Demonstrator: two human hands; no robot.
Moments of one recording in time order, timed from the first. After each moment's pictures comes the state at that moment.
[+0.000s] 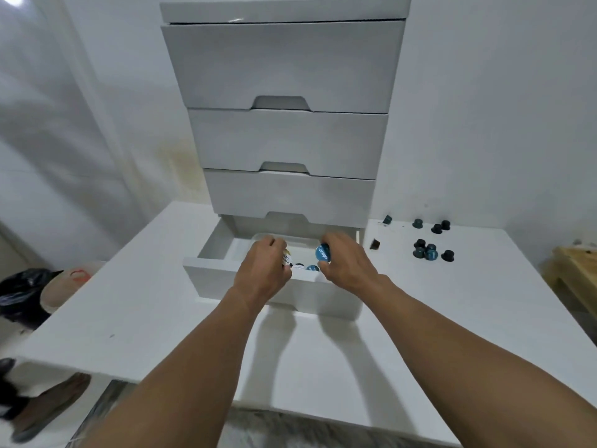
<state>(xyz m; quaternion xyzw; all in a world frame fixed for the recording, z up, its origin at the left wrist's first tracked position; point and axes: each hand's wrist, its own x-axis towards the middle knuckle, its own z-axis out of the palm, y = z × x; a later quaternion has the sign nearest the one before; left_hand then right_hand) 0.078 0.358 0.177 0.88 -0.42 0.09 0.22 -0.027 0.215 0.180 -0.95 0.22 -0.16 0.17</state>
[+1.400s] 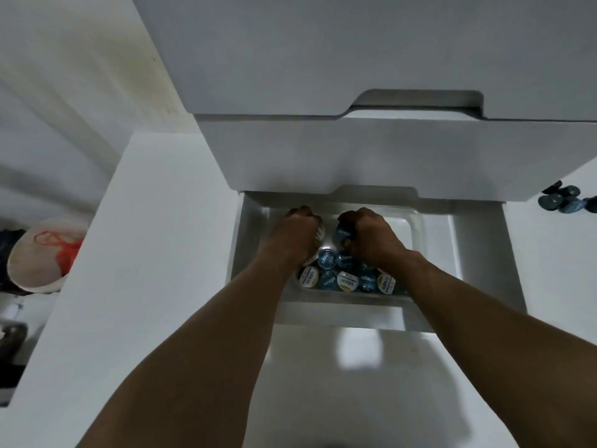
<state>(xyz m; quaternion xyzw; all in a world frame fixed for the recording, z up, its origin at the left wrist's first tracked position) 0.361 0.271 0.044 0.83 -0.53 -0.16 0.08 0.236 0.159 0.035 -0.90 0.33 0.05 0.28</state>
